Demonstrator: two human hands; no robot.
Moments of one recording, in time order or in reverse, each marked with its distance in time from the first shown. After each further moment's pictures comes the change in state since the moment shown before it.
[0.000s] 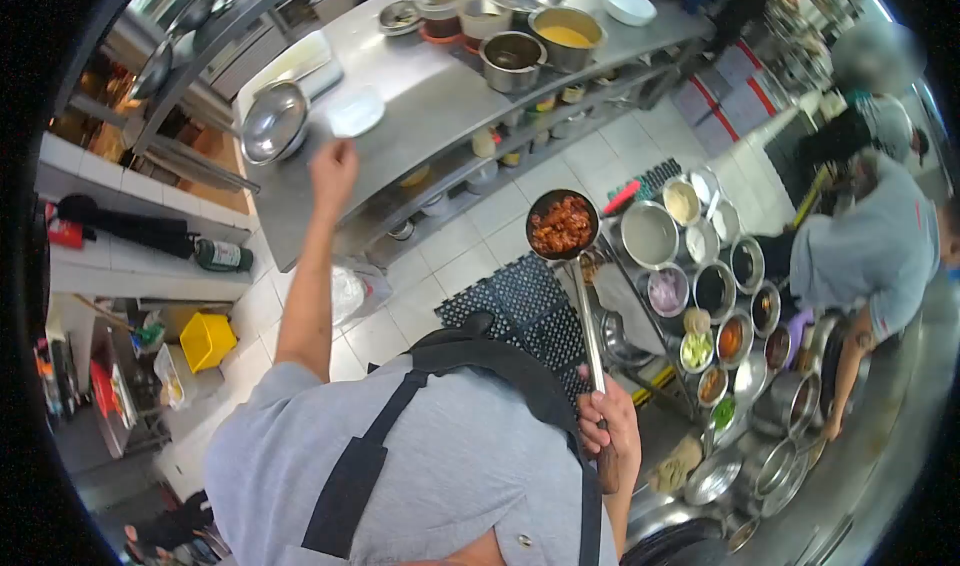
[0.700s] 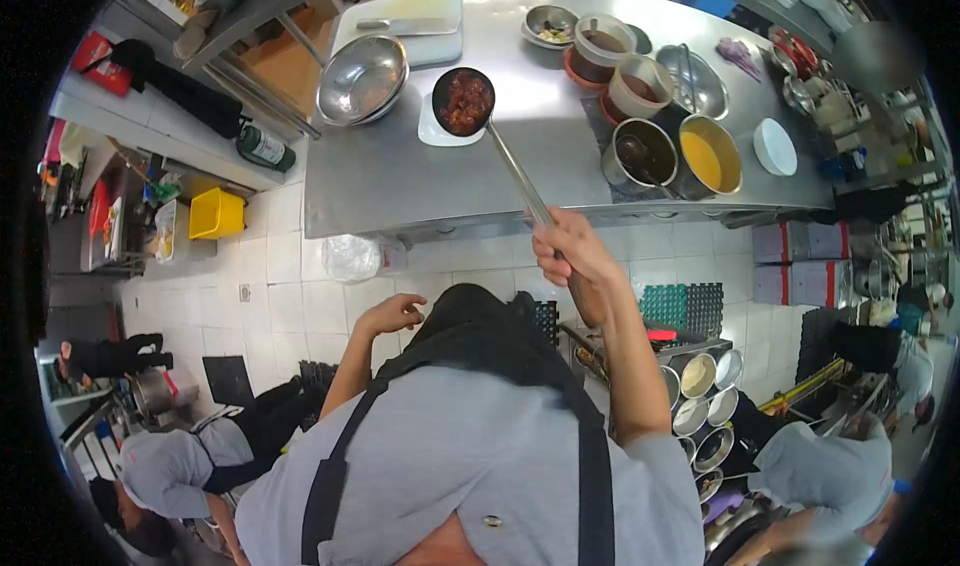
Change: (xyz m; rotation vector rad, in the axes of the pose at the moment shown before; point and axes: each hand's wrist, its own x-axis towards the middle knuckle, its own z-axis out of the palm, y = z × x) left_hand -0.194 -0.051 -0.023 -0.247 -0.921 -0.925; right_hand 0.387 -0.190 0.243 -0.594 -0.723 0.271
